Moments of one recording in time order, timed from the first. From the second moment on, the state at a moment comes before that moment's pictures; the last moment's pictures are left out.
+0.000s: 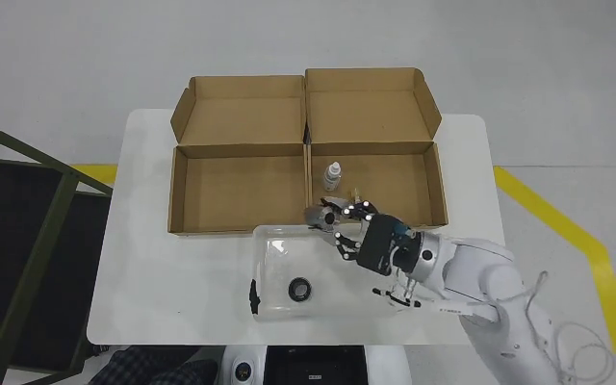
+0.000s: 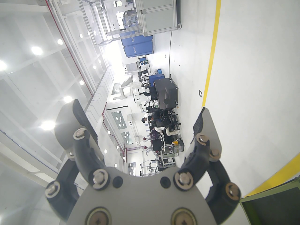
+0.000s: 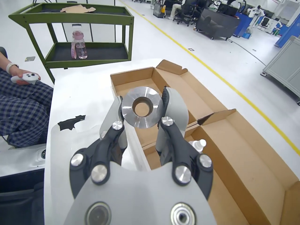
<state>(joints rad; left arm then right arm) -0.01 -0.37 -0.75 -1.25 2.03 -0.40 0.22 -1.33 -1.11 1.24 -2.15 -1.15 -0.67 0.26</state>
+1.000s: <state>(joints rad) -0.01 -0.37 -0.75 -1.25 2.03 -0.40 0.22 -1.39 -1.09 1.45 -2.19 -0.99 -0.66 0.18</state>
